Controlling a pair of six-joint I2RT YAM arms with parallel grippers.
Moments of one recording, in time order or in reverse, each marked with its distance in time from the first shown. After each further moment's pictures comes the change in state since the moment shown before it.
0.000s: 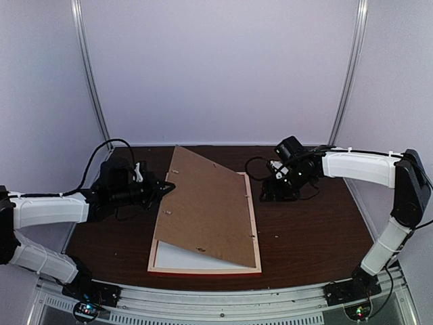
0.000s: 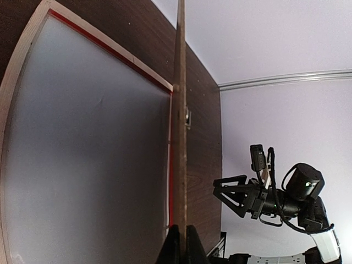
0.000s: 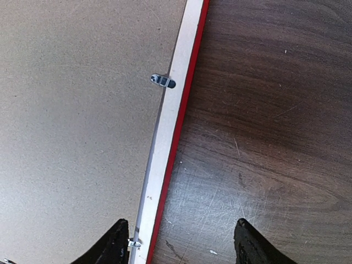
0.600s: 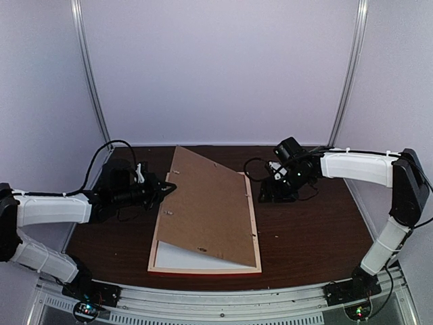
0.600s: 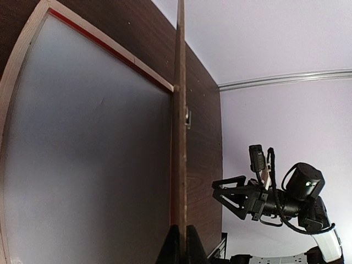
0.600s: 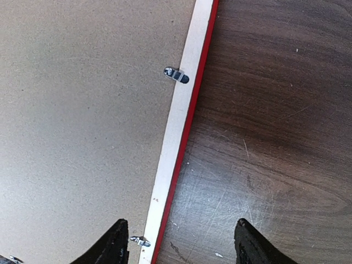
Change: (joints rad) left arm -0.002 0.030 -0.013 0.053 0.000 0.002; right arm 0.000 0.014 -0.003 0.019 -0.025 0.000
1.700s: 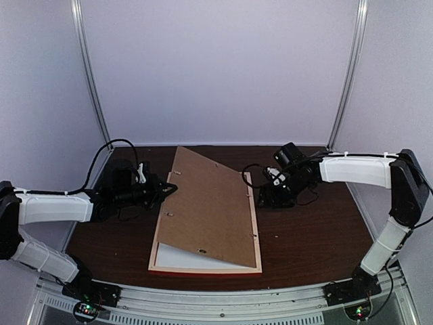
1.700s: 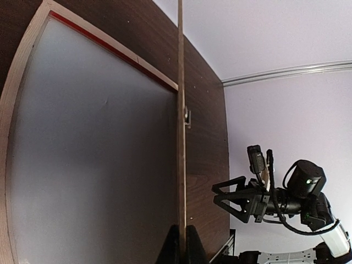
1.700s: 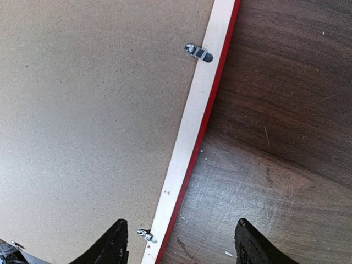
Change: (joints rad) left arm 0.000 0.022 0.012 -0.015 0.011 0.063; right arm 0.008 0.000 -0.051 0.042 -0.072 -0.011
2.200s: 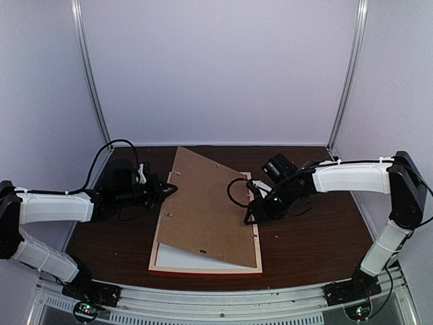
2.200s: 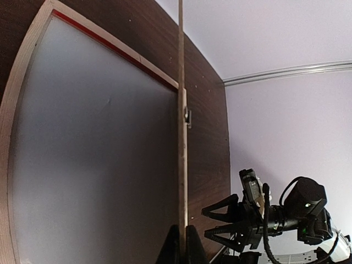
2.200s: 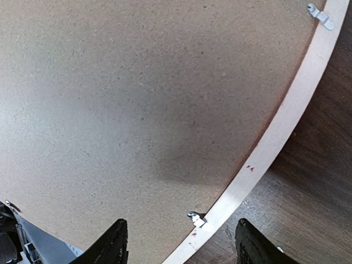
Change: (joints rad) left arm 0.000 0.006 0.000 0.000 0.001 0.000; right arm 0.122 0.000 -0.048 0.040 -0.090 -0.061
